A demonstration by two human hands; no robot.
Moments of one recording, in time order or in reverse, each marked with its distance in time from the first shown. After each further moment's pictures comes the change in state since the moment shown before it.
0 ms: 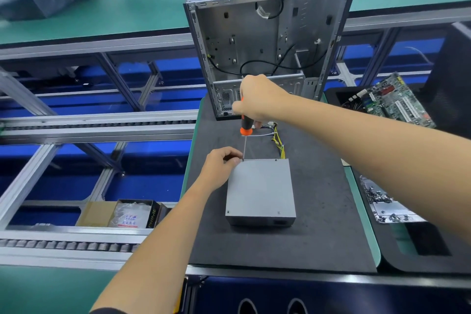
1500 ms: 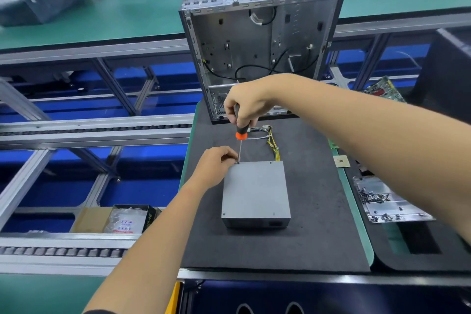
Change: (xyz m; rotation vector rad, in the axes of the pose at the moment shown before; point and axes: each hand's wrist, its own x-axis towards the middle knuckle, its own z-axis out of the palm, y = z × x) left_hand 0.004 0.010 -0.009 0.217 -0.039 0.136; right_hand 0.011 -0.004 -0.027 -0.189 -0.454 -0.193
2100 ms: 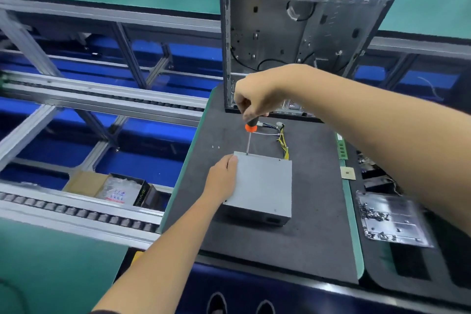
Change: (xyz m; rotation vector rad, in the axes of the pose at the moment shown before) left_hand -0.042 -0.021 0.056 -0.302 0.238 -0.366; right_hand 0.021 -0.028 0.001 -0.433 -0.083 -0.121
